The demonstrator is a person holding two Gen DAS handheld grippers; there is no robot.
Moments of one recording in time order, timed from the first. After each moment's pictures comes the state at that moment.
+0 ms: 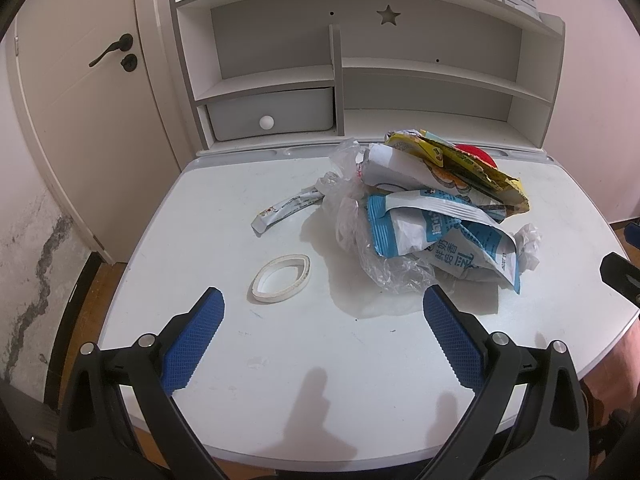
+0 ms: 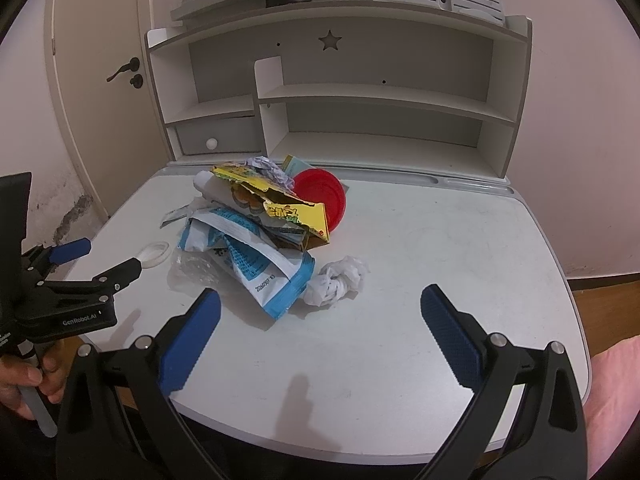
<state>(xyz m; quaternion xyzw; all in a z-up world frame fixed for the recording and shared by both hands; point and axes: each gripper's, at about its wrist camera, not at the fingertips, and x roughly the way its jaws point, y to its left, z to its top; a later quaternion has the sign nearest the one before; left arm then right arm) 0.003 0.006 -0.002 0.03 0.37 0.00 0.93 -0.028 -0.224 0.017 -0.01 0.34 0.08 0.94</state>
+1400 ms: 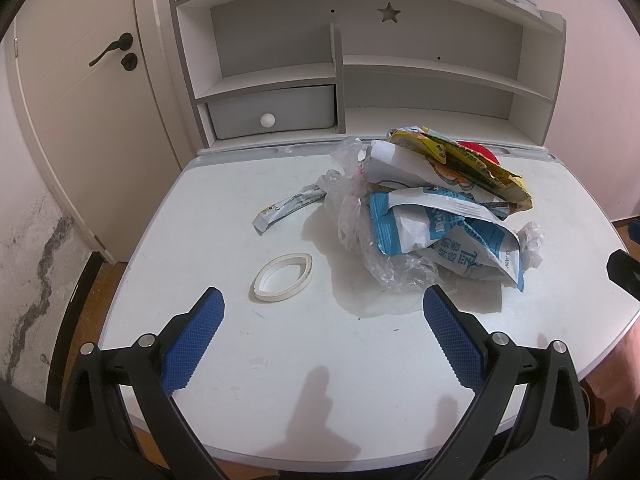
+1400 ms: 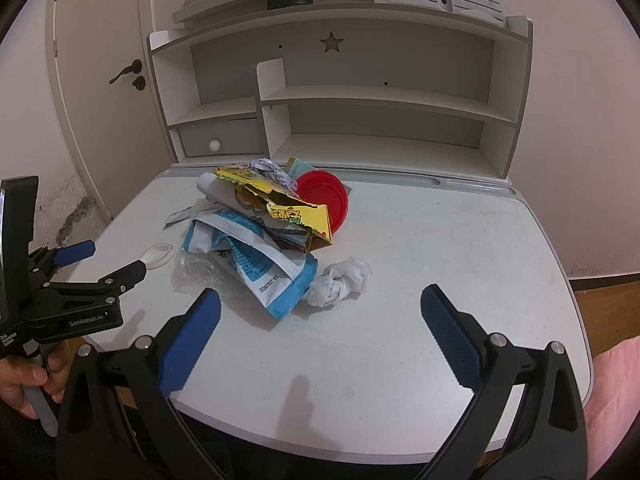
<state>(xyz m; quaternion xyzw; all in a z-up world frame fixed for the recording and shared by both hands) 0.003 0.007 -0.005 0.04 0.38 0.00 0.93 -0.028 -0.225 0.017 0.00 0.34 0.09 0.94</state>
